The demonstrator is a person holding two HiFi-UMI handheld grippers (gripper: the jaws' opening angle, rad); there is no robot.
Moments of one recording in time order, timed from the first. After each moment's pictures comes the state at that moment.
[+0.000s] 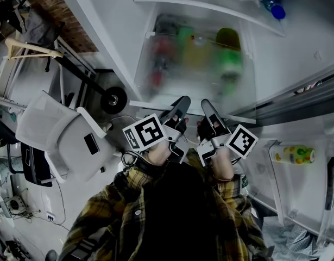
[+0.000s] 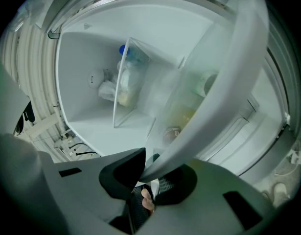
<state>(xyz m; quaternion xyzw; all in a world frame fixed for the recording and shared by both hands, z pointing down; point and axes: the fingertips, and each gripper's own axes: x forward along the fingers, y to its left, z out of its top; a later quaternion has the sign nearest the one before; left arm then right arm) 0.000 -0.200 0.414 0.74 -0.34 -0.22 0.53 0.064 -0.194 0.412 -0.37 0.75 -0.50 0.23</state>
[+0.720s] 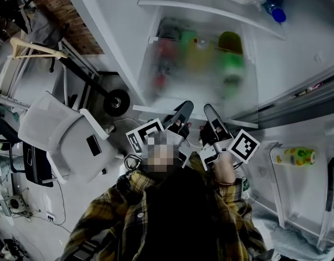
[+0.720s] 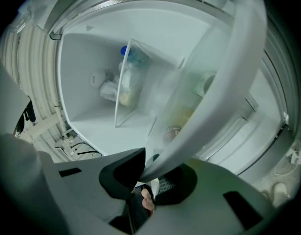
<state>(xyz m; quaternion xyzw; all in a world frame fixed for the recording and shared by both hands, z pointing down) 0.000 -0.197 0.417 0.74 -0.35 -0.22 0.53 0.065 -0.191 0.415 -0.37 0.75 -0.50 0.23</state>
